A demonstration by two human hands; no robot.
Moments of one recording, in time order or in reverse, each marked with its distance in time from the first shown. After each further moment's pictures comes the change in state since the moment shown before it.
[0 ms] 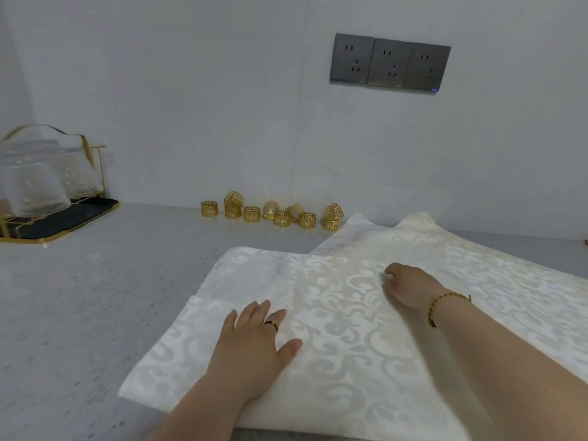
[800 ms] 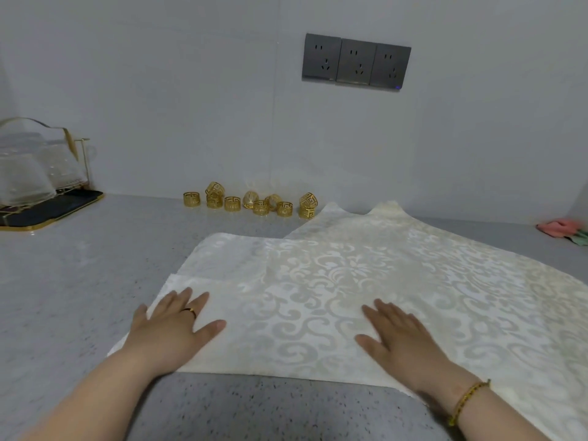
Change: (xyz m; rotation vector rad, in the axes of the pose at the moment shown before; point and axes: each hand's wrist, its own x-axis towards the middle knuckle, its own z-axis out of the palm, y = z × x) left_hand -0.045 -0.034 -0.018 0.071 -0.143 -0.211; right_hand -0.138 0.039 0.039 -0.095 -0.094 -0.202
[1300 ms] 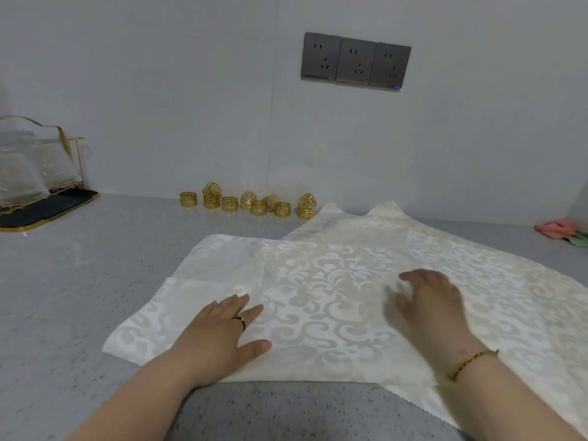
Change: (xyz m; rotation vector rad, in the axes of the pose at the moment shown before) left_hand 0.006 0.040 0.008 -0.050 0.017 0.377; right_hand 0.023 0.015 -0.028 0.021 0.614 0.209
